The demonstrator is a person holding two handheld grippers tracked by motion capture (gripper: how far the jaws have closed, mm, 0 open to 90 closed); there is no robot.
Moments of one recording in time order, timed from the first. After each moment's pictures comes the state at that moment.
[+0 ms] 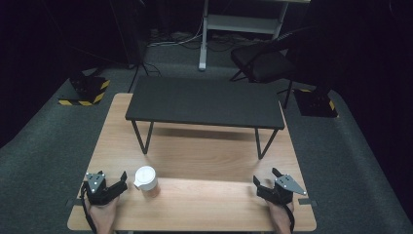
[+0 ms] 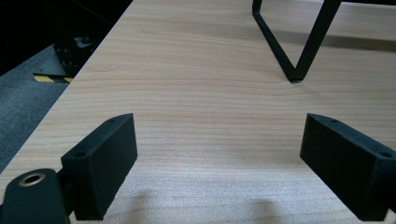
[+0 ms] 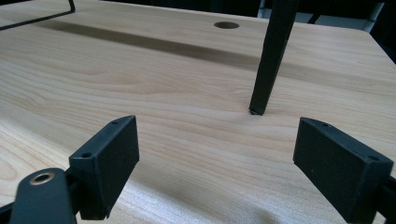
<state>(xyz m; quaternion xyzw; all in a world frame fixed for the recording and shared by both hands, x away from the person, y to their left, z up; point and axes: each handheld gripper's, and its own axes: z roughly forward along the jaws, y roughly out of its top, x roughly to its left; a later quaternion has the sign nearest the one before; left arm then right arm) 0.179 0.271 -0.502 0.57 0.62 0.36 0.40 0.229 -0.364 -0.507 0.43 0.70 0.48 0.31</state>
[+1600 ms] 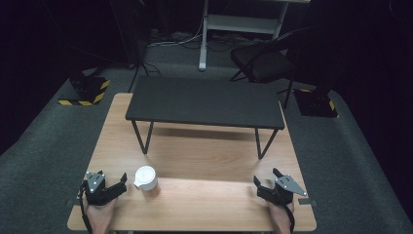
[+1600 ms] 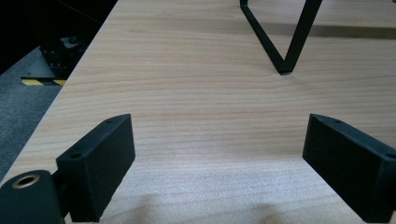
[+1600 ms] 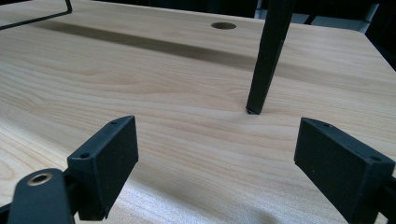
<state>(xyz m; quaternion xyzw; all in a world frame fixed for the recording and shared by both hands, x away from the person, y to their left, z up) 0.175 0.280 -0.493 0.60 0.60 0.35 0.40 0.227 -0.363 -0.508 0.43 0.69 0.48 0.32</state>
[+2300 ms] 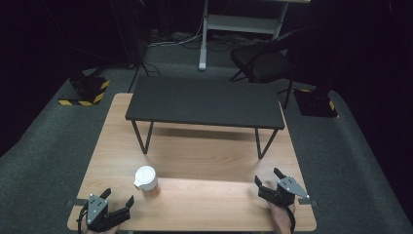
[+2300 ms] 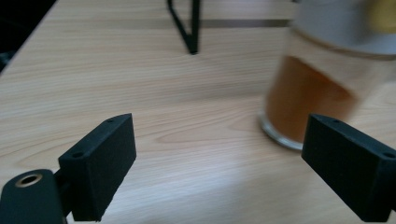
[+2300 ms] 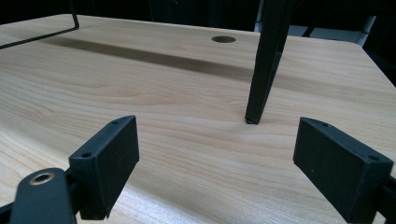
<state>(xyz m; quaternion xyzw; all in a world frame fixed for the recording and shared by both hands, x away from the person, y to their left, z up) 0.112 0.277 -0.489 0.65 0.52 0.31 0.46 0.221 -0.369 -0.514 0.43 0.68 0.50 0.33</state>
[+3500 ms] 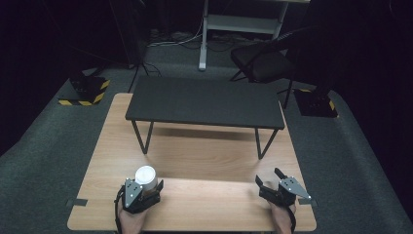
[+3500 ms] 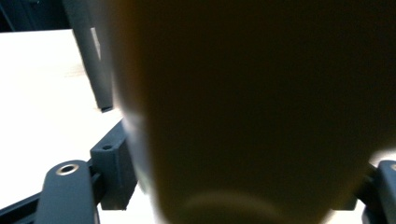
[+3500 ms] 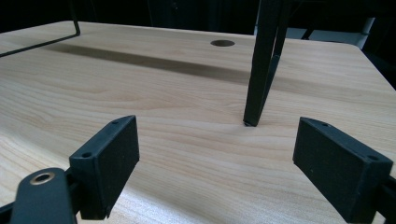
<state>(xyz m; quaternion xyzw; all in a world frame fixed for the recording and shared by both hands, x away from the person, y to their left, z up) 0.168 0.216 -0.508 0.66 0.47 0.32 0.49 0.219 -0.372 -0.516 0.43 0.67 0.51 0.32</state>
